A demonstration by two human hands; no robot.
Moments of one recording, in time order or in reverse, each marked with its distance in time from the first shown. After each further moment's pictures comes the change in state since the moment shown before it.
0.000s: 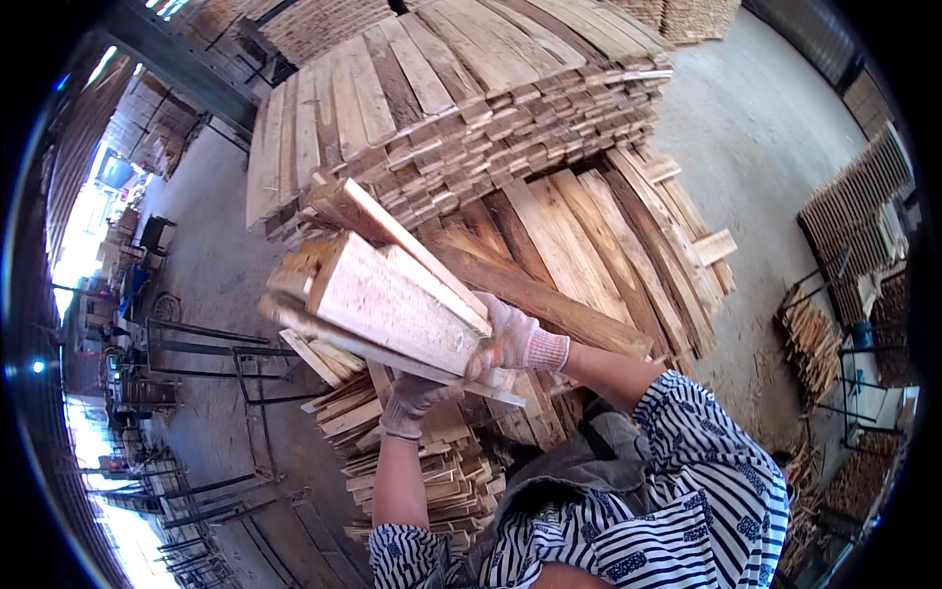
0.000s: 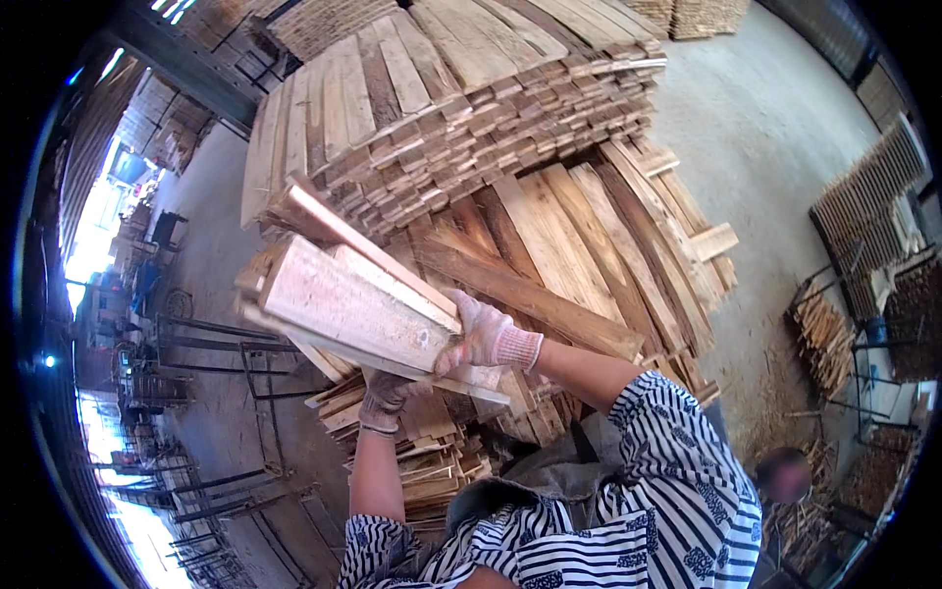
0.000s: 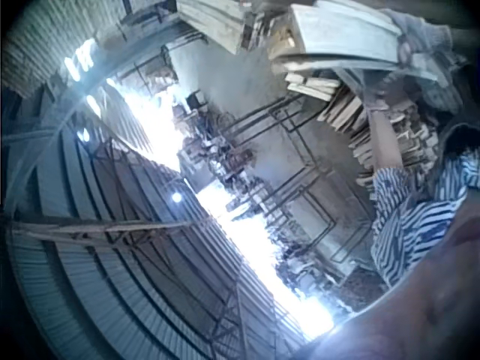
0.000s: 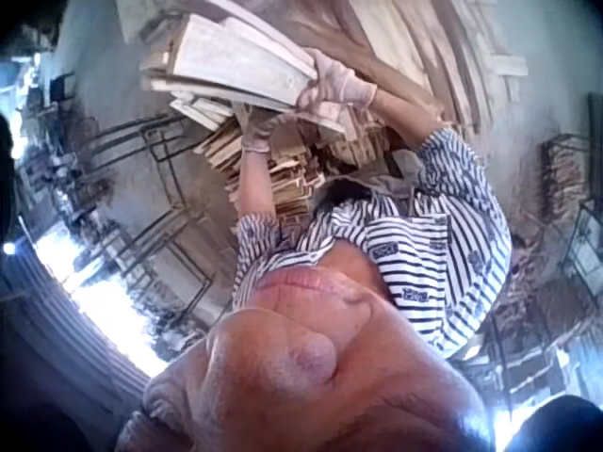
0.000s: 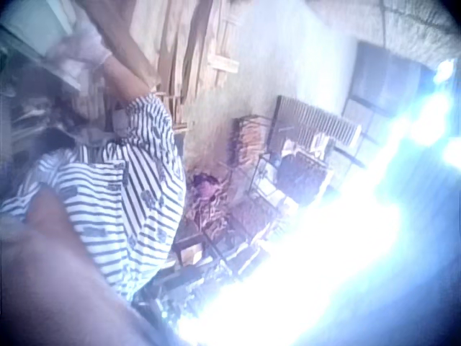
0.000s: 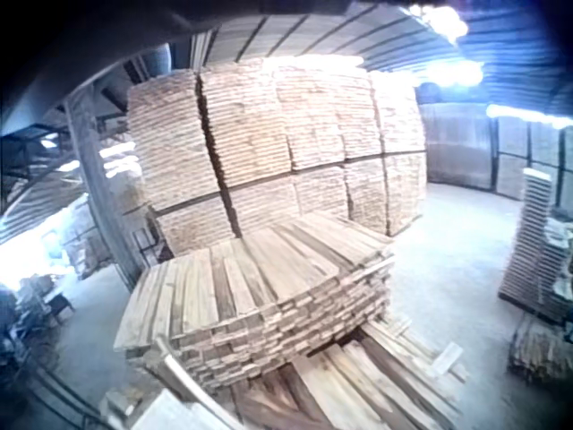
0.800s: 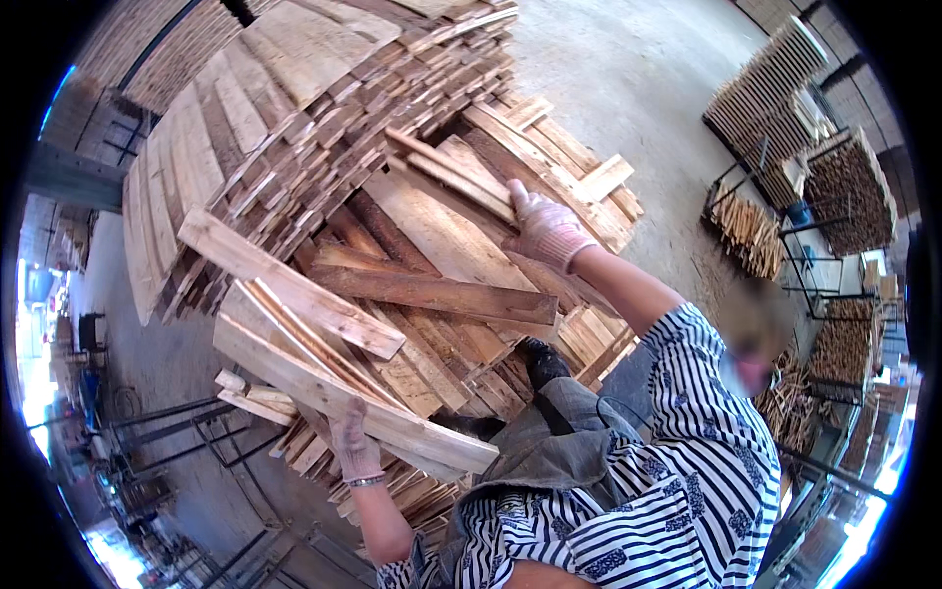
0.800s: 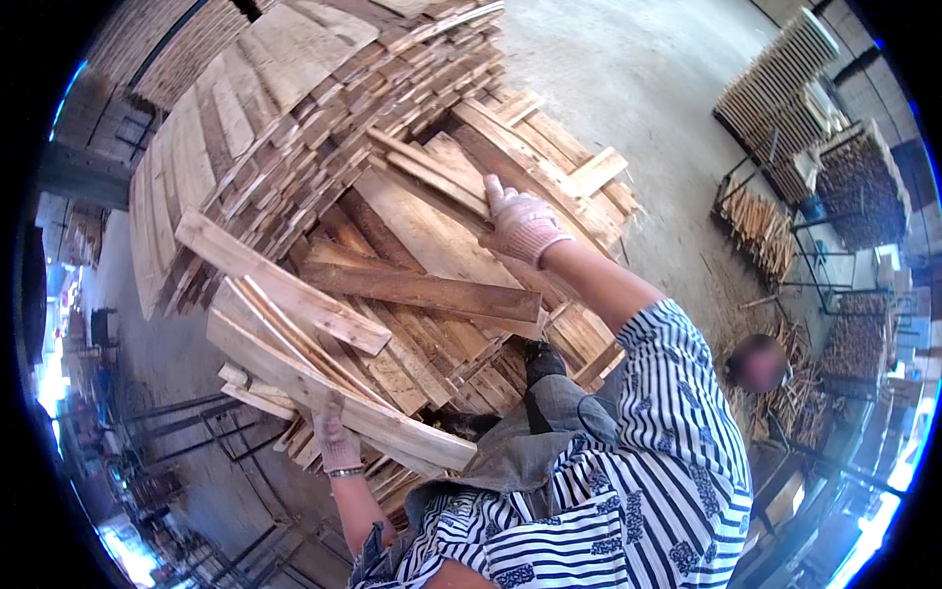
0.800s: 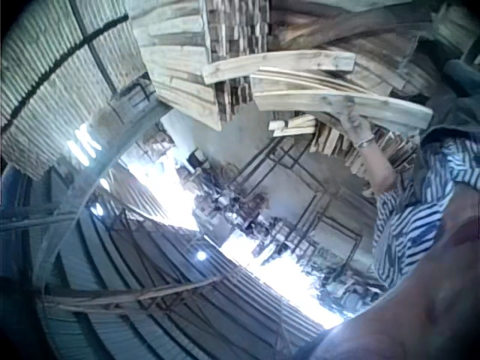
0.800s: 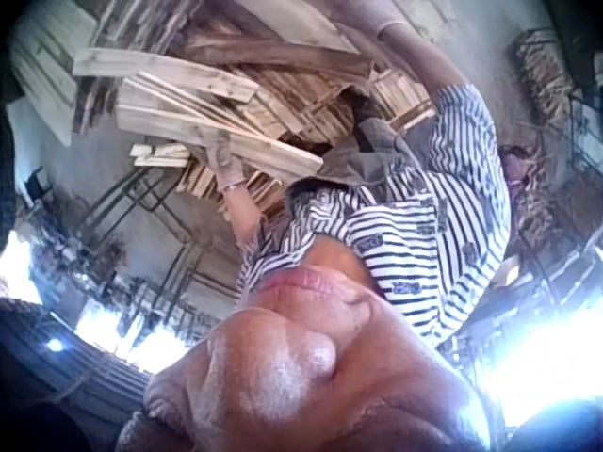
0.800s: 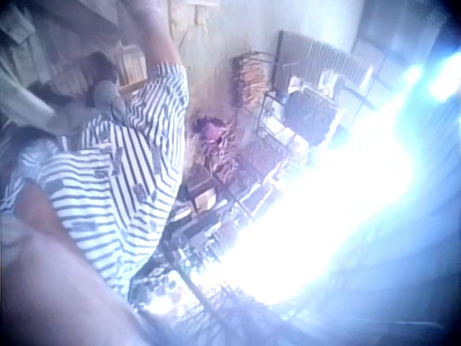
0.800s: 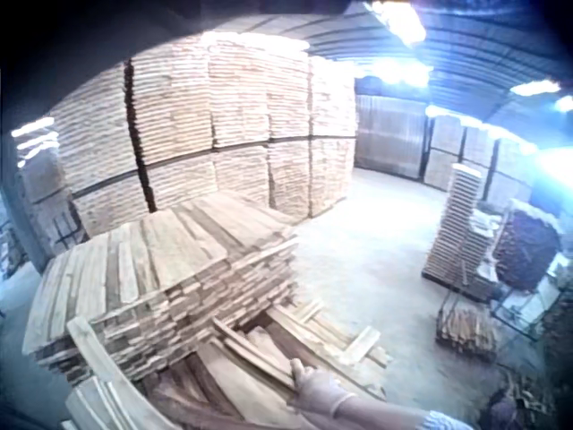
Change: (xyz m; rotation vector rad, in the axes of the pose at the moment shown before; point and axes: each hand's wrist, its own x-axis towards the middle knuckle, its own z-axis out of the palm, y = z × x) left_hand -0.038 -0.106 0.015 -0.273 0.594 -0.136; right_hand -0.088 0.011 -0.225 -0.932 0.252 0.727
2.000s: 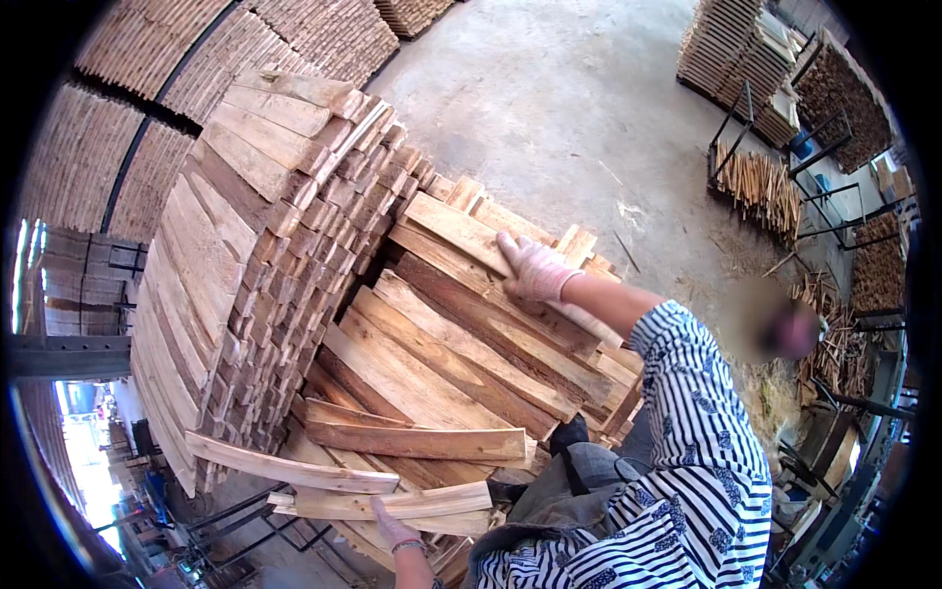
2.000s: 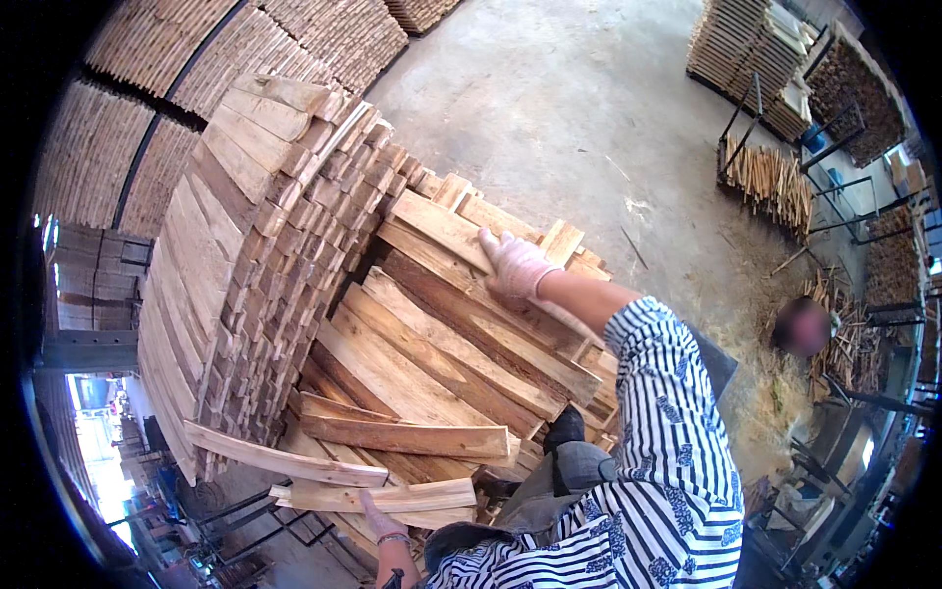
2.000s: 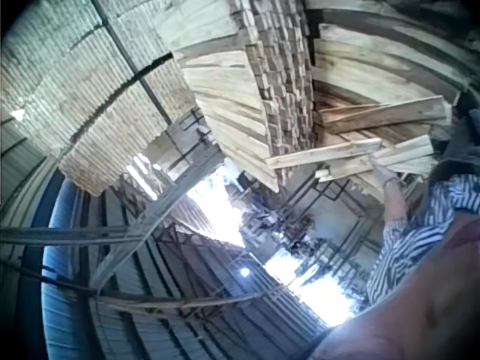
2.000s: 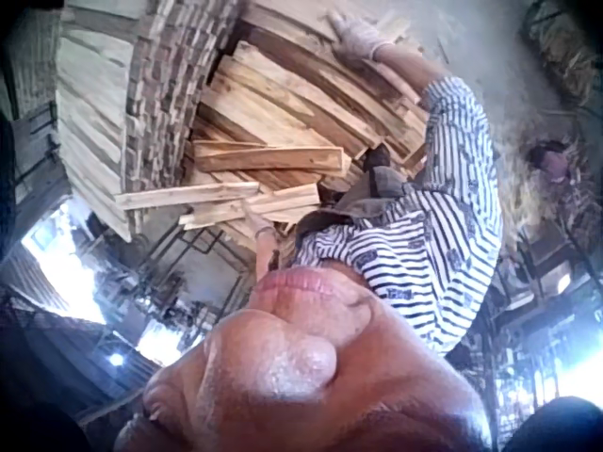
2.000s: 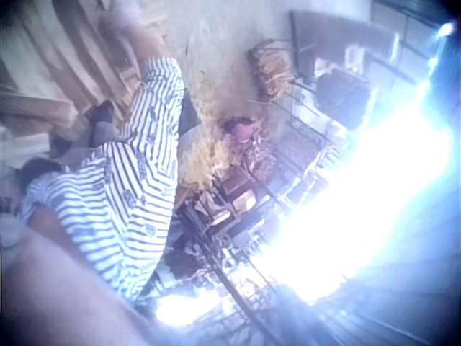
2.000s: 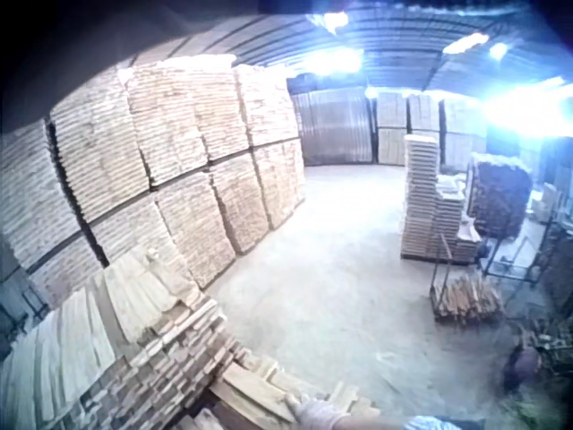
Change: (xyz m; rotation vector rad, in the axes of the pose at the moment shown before) left_hand 0.022 -0.015 0.149 0.173 0.297 -0.286; right_hand 0.136 0.218 0.000 0.203 -0.023 0.057
